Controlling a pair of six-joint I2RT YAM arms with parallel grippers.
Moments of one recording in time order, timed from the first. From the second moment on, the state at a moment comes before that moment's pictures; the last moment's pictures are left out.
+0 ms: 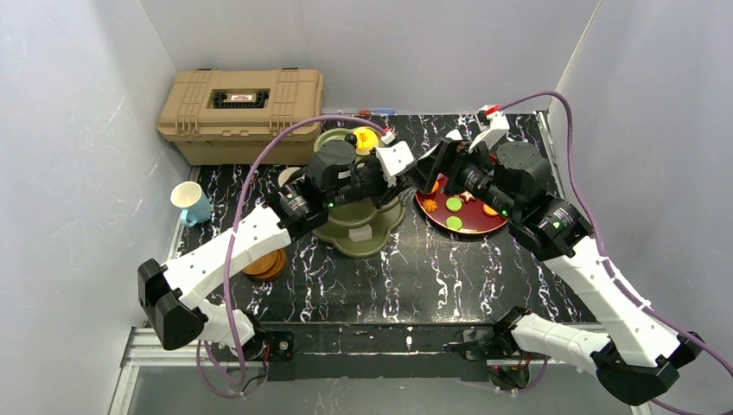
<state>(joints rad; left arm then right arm) -0.89 1.36 1.35 -0.21 0.23 0.27 0.71 0.99 1.29 -0.45 -0.01 0.53</state>
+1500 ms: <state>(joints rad) -0.95 1.20 1.41 -0.38 0.14 0.18 0.64 1.03 1.05 -0.45 0.56 0.31</state>
